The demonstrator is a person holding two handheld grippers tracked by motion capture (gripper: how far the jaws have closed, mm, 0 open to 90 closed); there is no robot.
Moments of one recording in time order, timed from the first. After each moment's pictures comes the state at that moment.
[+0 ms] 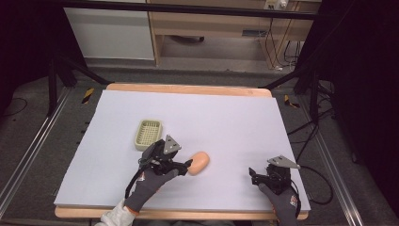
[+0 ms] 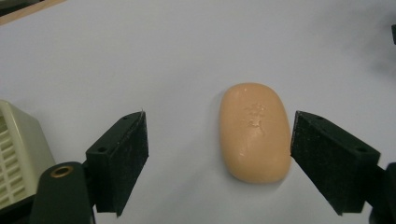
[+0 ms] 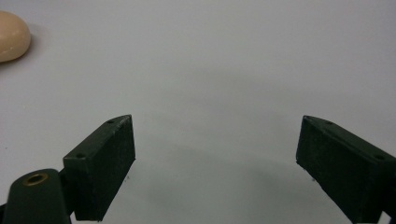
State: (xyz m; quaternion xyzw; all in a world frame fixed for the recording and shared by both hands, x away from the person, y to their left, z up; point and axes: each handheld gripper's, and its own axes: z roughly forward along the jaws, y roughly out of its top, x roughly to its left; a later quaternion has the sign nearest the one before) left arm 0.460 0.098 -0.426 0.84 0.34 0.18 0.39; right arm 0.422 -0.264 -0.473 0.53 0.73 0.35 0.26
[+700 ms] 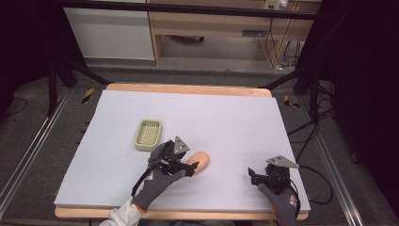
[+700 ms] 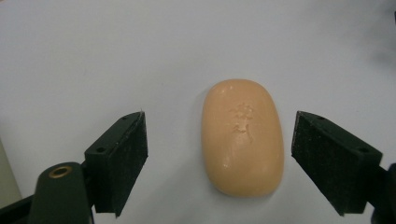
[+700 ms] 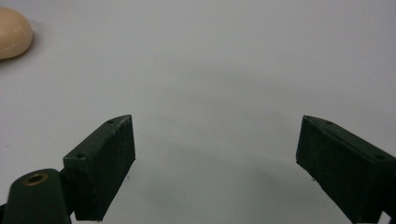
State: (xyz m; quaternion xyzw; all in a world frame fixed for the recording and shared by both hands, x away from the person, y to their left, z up) left arm 0.466 0.077 -0.437 0.85 0.33 0.17 0.38; right arm 0.423 -0.262 -0.474 0.53 0.73 0.35 0.26
